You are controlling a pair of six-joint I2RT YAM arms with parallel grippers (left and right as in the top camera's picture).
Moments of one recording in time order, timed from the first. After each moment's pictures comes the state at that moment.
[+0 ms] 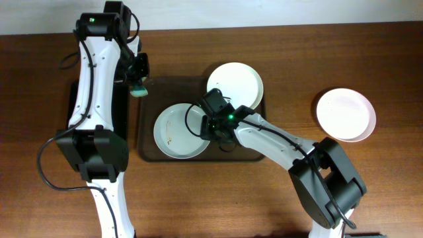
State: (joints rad) left arm -0.06 2.28 2.41 -1.60 0.06 -0.14; right arm 0.65 1.93 1.29 -0.52 -0.04 0.78
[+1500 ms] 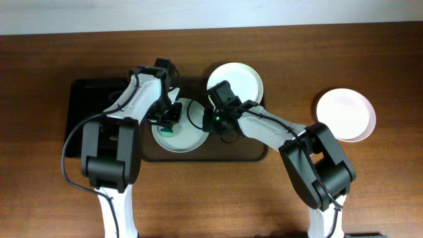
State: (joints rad) left arm -0.22 2.19 1.62 -1.05 0.05 -0.05; right arm 0.55 2.06 1.30 -0.34 -0.21 0.66
